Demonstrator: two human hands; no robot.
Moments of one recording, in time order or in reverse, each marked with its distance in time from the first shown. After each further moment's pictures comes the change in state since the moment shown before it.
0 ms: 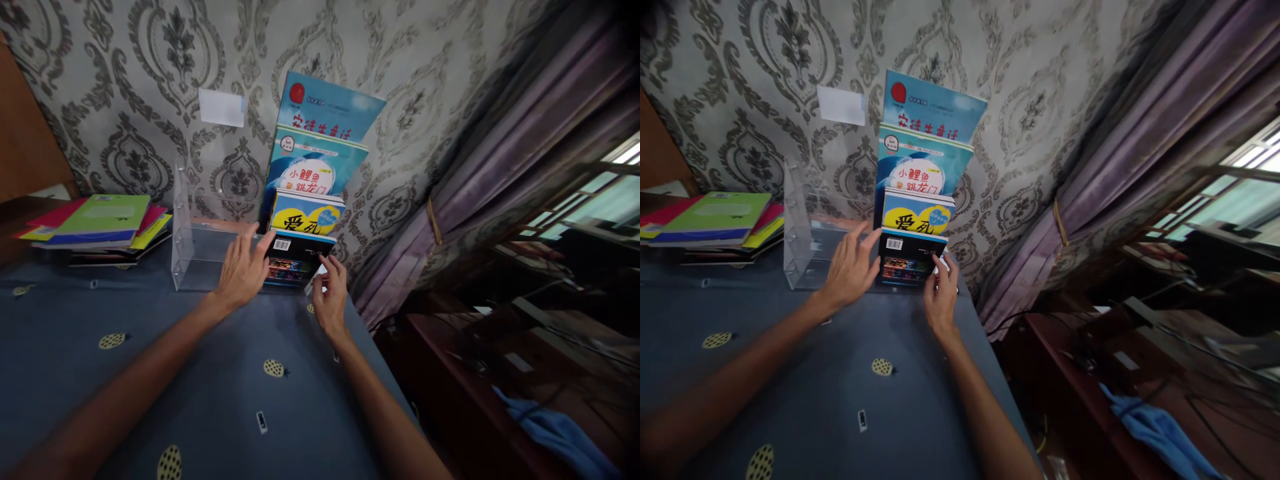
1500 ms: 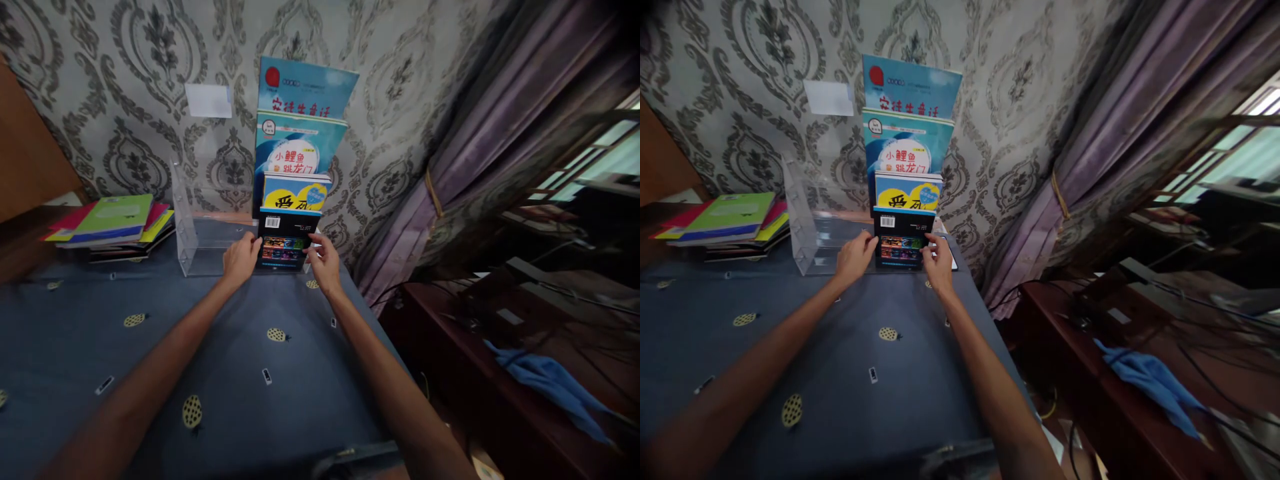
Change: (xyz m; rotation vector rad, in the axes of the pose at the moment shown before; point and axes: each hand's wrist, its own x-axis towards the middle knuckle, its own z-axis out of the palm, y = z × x) left_hand 0.005 0.006 0.004 0.052 -0.552 -0.526; right_hand 0.014 0.020 0.014 0.403 -0.080 0.198
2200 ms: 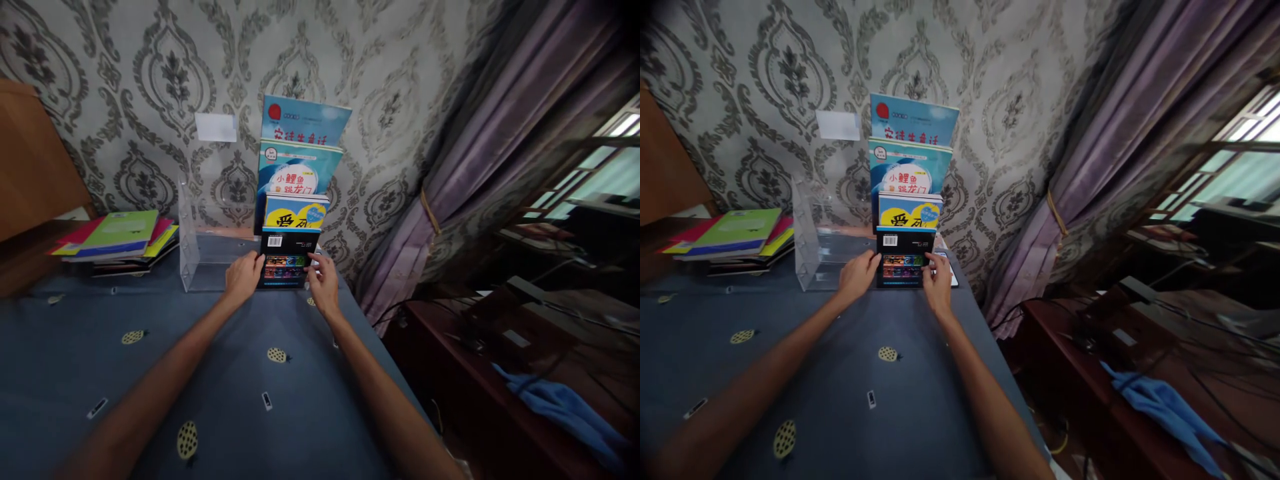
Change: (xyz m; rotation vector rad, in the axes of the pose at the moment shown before) left_hand -0.005 0.005 -0.001 0.032 -0.004 0.027; right_hand -0.007 -0.006 -0.002 -0.065 0.009 -0.023
